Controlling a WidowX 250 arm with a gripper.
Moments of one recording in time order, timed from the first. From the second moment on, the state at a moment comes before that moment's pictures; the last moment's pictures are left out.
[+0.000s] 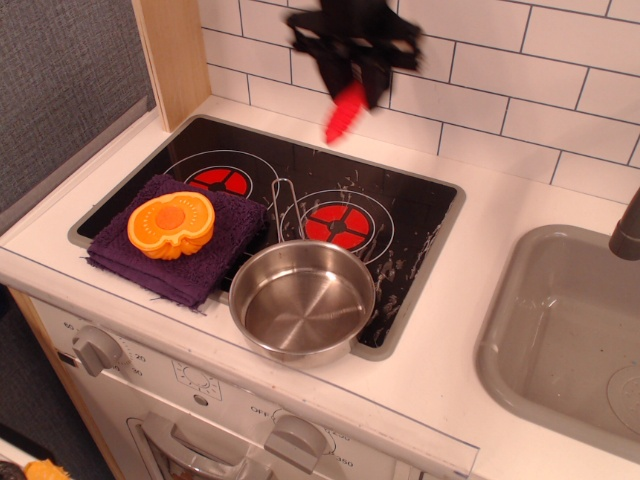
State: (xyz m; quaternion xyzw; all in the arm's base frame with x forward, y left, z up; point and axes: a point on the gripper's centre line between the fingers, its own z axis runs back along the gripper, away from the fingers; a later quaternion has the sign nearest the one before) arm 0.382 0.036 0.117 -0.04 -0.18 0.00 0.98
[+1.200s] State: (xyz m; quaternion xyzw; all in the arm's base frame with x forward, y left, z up) arm 0.360 0.191 0.037 0.06 -0.09 -0.01 0.99
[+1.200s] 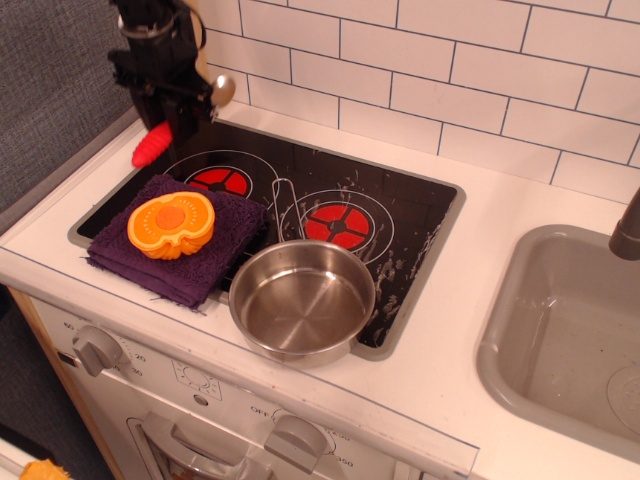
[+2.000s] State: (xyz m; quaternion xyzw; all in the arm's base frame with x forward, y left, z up) arm 0.356 0.177 0.047 0.04 -0.10 -0.01 0.99
